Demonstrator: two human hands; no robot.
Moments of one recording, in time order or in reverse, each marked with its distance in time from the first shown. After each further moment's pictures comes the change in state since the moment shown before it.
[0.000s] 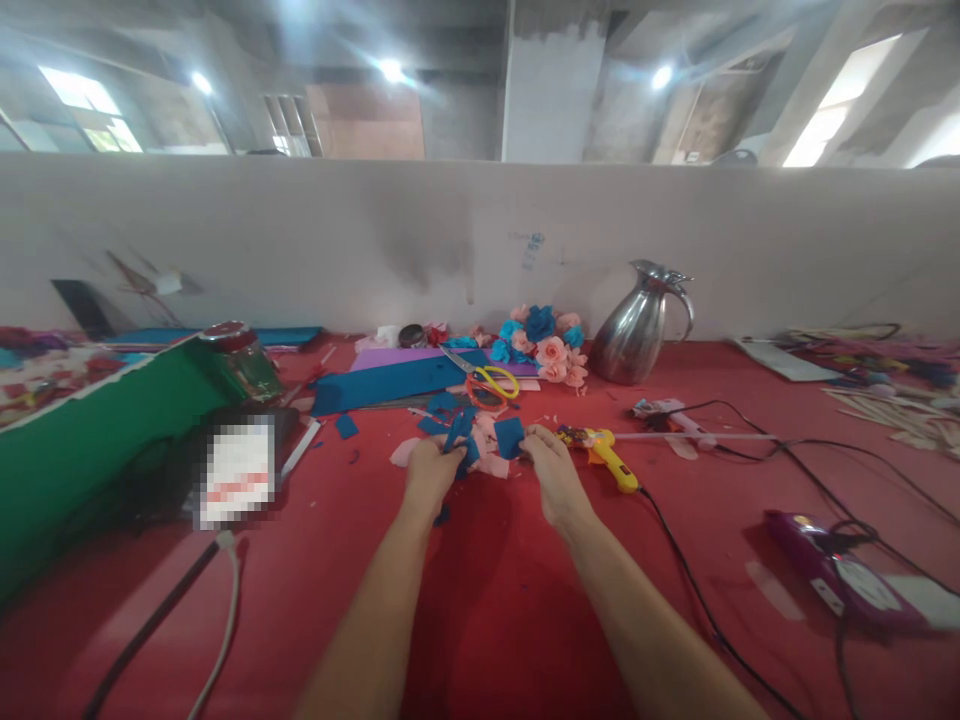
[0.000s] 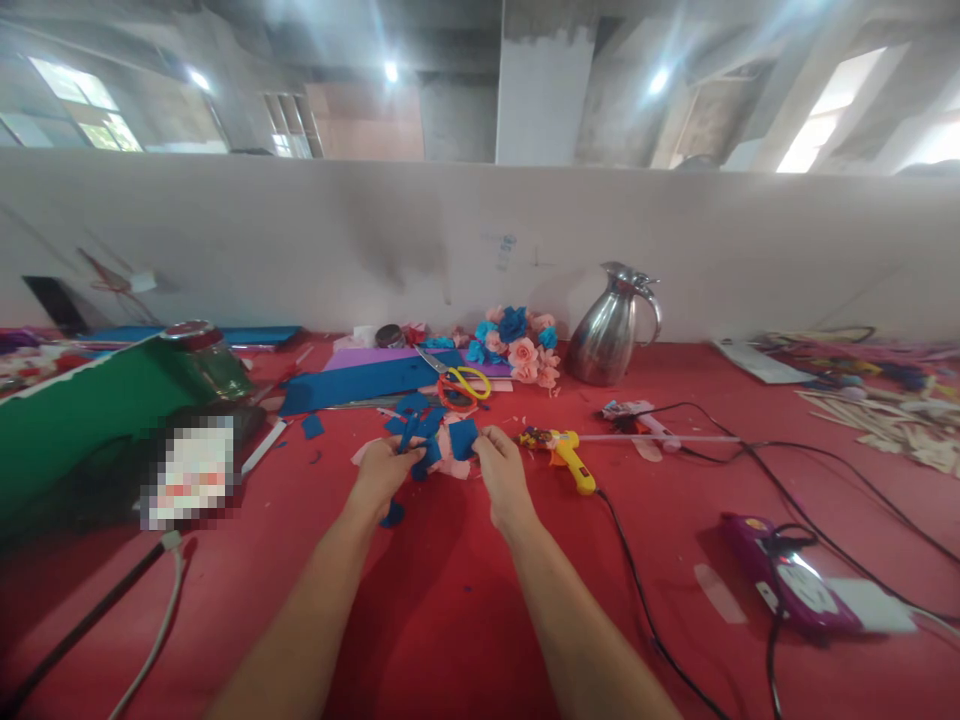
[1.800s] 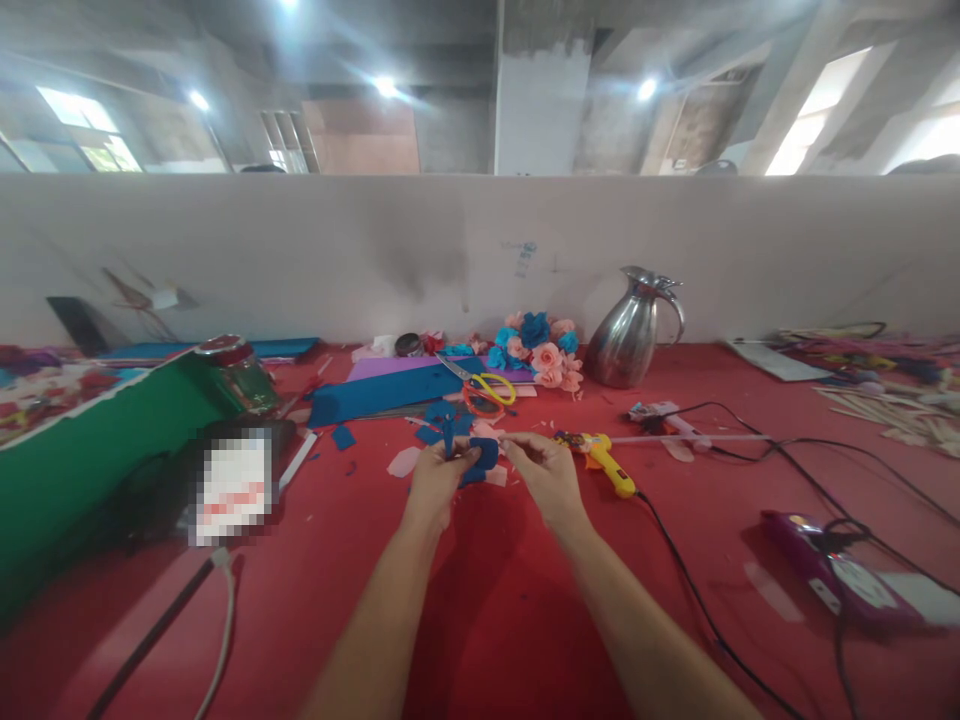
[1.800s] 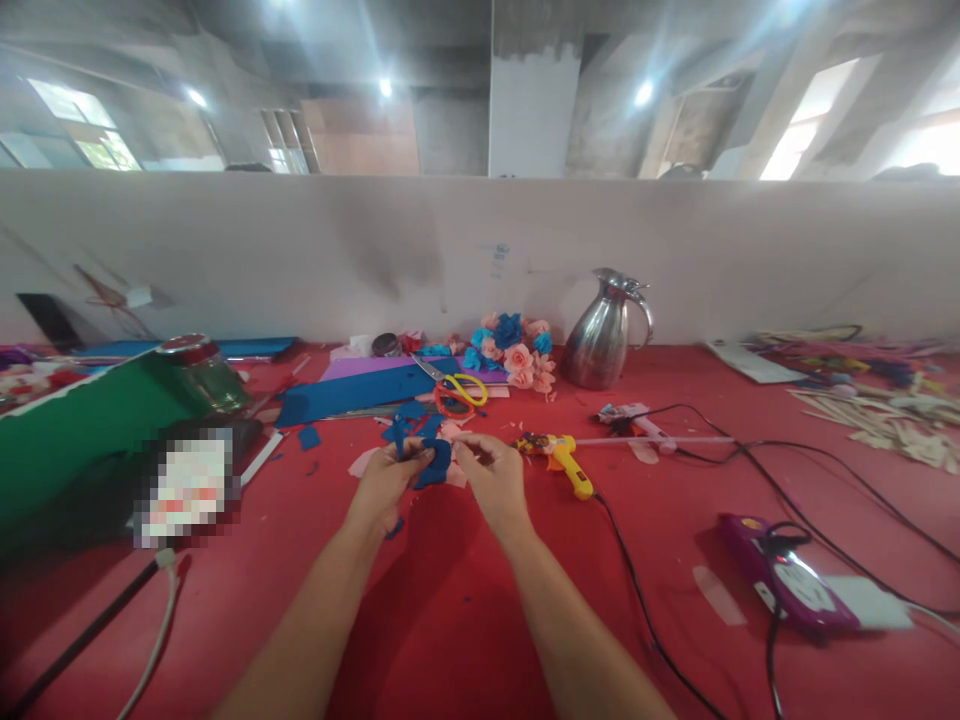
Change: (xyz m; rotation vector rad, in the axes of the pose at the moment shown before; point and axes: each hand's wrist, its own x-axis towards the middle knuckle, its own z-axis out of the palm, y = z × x) left_hand -0.021 0.023 0.010 -0.309 -0.141 -0.016; right_hand -0.004 -0.005 -0.001 -0.168 -0.012 -0.221
